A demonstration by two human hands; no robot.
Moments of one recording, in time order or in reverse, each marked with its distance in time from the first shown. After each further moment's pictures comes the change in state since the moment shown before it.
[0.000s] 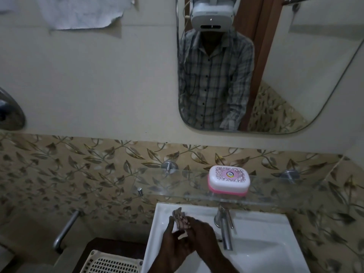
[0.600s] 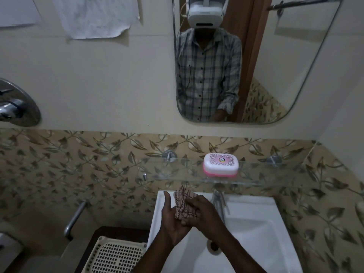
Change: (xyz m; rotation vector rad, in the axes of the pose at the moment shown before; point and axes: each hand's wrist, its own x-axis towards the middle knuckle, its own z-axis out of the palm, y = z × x) left_hand -0.054 -0.002 0.024 -0.010 -0.421 0.094; right_hand -0.045 -0.055 -0.074 0.273 -0.030 -0.059
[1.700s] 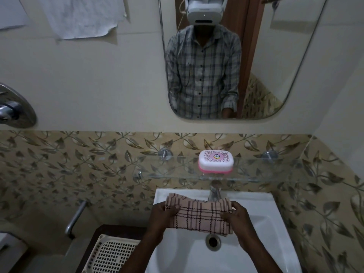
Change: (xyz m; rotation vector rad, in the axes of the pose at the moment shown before) left_hand -0.009 0.013 -0.023 0.915 0.464 0.298; right_hand -0.038 0.074 -0.053 0.529 0.318 0.589
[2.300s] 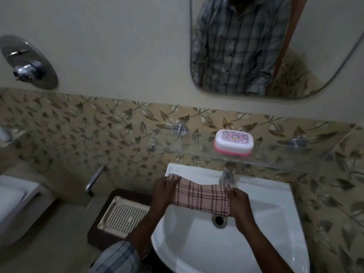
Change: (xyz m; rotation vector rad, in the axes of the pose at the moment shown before) left_hand -0.009 -0.001 -0.010 0.279 0.270 0.181; right_hand 0.011 0.016 0.026 -0.131 0.050 -0.012
